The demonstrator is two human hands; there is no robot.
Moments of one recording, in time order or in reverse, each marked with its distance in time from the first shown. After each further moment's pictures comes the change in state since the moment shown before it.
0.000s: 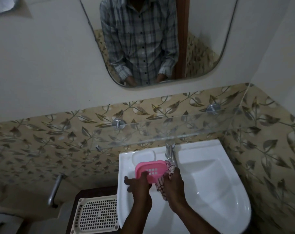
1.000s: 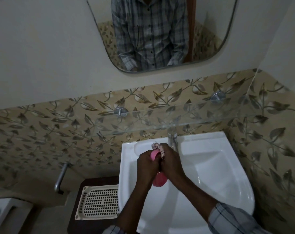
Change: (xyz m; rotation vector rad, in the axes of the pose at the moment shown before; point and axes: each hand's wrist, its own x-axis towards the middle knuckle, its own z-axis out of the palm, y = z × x) left_hand -0.011 0.016 0.012 0.679 -0.236 0.703; right_hand 0.034 -0.013 -0.007 -0.341 -0.208 -0.502
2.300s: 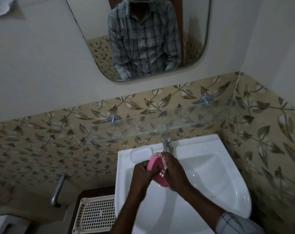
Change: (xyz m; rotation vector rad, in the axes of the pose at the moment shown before) left_hand -0.018 -0.006 0.006 -0.257 -0.205 -0.159; right_hand -0.018 0.049 -0.012 -0.157 0.061 -0.160
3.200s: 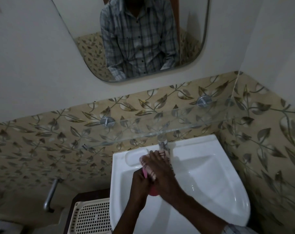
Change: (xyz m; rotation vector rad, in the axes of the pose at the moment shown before) left_hand 0.010 -0.030 0.003 -0.044 -0.001 0.034; right_hand 0.003 -0.024 -0.003 0.021 -0.075 -0.261
